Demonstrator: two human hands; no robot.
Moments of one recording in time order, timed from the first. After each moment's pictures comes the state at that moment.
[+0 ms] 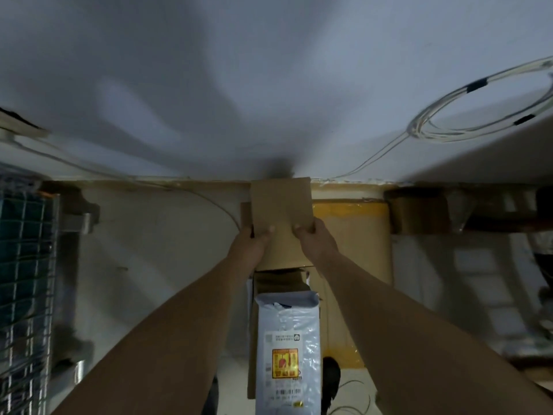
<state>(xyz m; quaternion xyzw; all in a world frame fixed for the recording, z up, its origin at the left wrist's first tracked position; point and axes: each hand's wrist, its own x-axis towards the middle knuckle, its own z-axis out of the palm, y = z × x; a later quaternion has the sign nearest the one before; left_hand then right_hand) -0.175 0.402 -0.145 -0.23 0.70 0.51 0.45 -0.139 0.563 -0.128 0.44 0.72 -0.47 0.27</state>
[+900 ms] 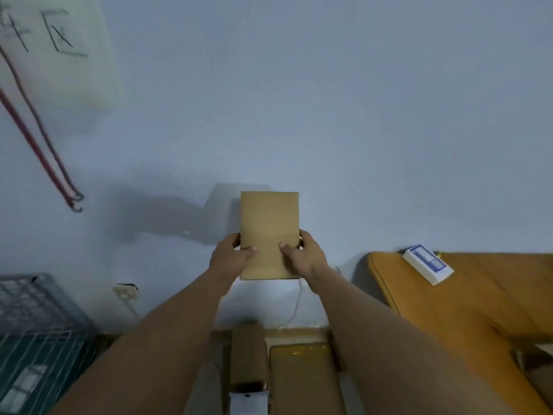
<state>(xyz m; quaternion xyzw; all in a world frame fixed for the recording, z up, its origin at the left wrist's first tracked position) -0.138 0.415 0.394 -0.01 0.76 0.62 0.16 -0.074 0.592 0.421 0.24 0.80 -0.55 -0.03</state>
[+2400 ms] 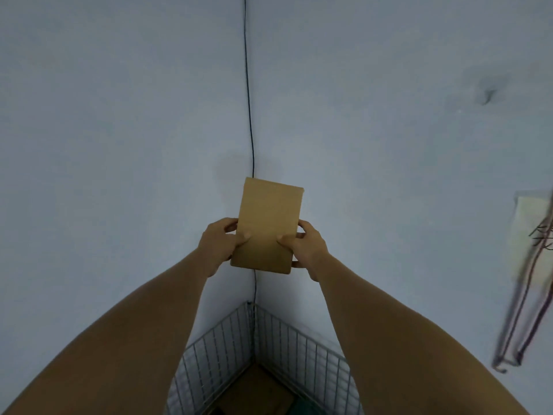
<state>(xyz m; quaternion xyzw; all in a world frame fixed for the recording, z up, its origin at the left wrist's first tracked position) -0.112 -0.527 0.705 -0.18 0.78 0.54 -0.24 -0.209 -0.343 0.692 -0.17 0.74 -0.64 0.10</state>
